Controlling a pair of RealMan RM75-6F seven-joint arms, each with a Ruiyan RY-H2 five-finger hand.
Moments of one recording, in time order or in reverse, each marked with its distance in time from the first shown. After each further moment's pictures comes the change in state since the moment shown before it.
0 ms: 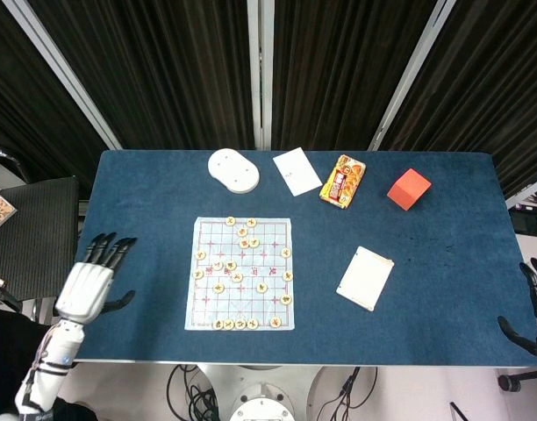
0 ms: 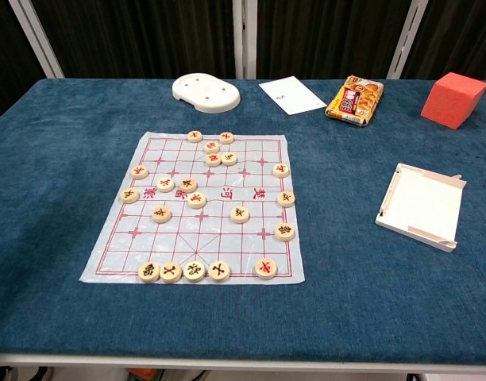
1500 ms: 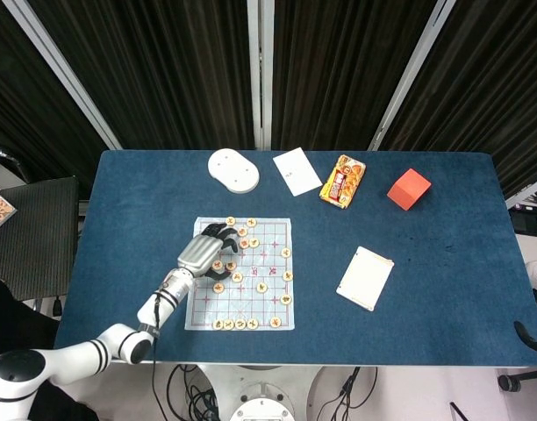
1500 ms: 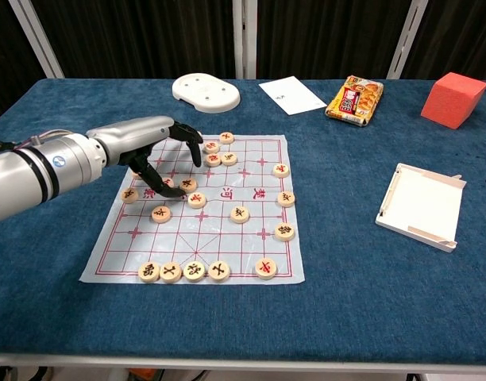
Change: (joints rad) left arm -0.496 -0.549 -0.074 0.630 -0.261 -0.465 -0.248; right arm -0.021 -0.016 0.007 0.100 0.045 -0.024 0.097
